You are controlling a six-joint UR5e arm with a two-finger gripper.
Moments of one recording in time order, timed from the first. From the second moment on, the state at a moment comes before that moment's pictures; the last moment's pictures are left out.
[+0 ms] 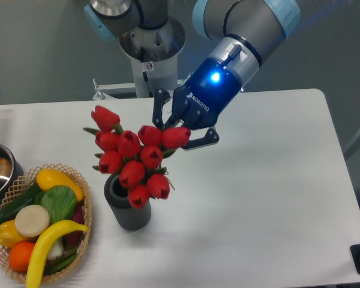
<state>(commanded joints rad) 2.66 -1.73 -1.64 -0.86 0.23 0.87</state>
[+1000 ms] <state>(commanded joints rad) 2.59 -1.75 -1.71 -0.85 0.19 0.93</state>
